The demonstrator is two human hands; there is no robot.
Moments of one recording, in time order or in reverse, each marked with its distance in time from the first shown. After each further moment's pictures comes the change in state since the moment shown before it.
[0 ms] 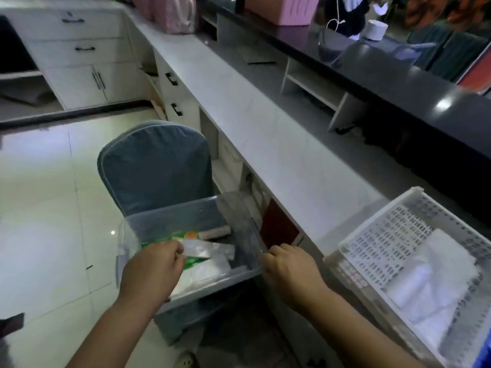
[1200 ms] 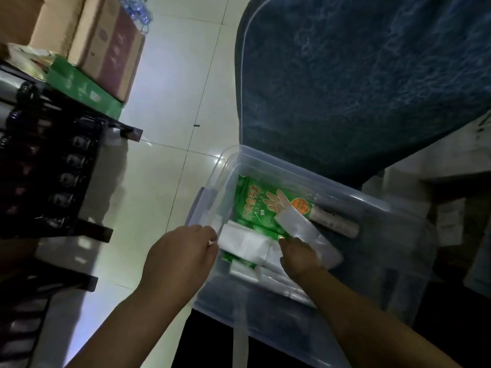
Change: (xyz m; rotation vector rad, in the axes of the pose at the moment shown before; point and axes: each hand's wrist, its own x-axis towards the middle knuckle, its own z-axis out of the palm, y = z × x) left_hand 0.117 -0.181 0.122 -0.012 -0.232 -0.599; right_hand 0.323 -0.049 0.364 -0.061 -0.804 -0.406
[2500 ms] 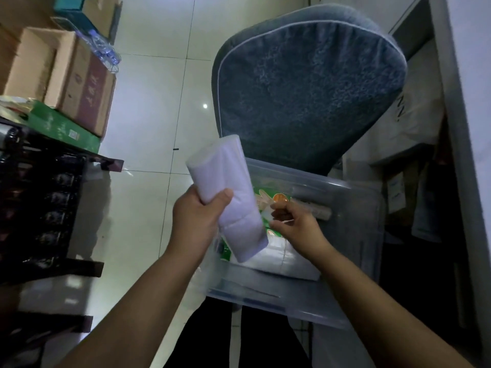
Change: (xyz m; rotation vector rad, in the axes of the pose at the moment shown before) left_hand 0.006 0.031 -0.049 -1.066 0.194 -0.219; right_hand -0.110 -0.042 -0.120 1.173 0.441 0.048
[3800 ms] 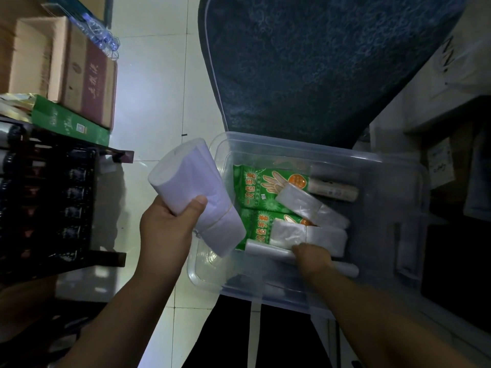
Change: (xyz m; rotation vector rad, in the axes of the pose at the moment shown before) left_hand 0.010 -0.061 -0.025 0.102 0.079 0.014; right_hand 0.012 0.180 0.057 -1.137 -0.441 0.127
